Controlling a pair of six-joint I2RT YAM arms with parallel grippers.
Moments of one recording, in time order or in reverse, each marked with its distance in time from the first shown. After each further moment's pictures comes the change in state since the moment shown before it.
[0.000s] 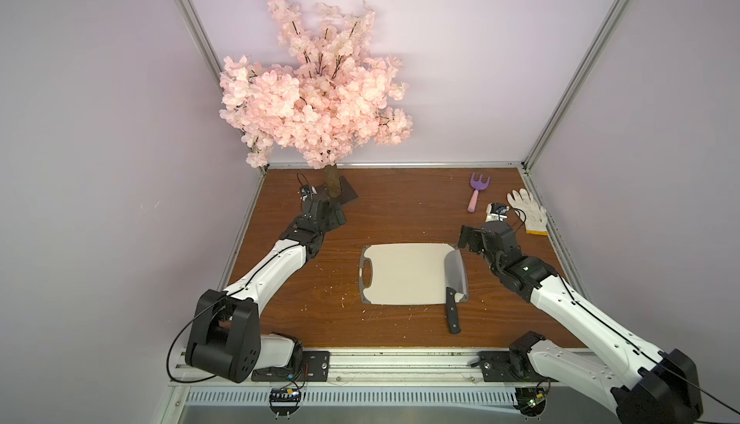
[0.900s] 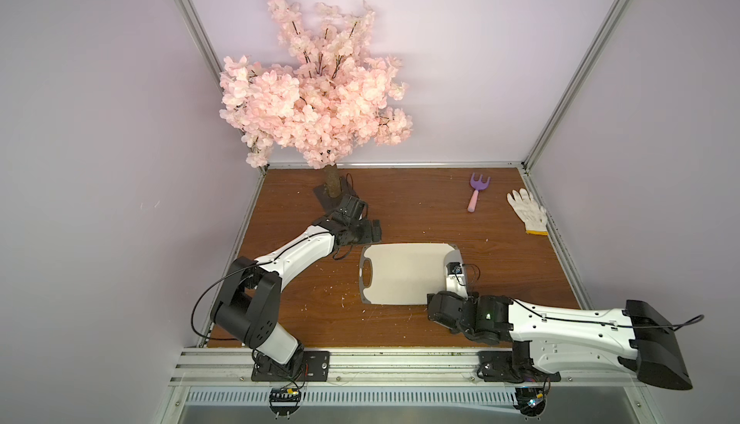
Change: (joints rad) left arm -0.224 0.230 0.217 -0.279 0.363 -0.003; right arm 0.809 0.117 -0.040 -0.447 0.159 0.639
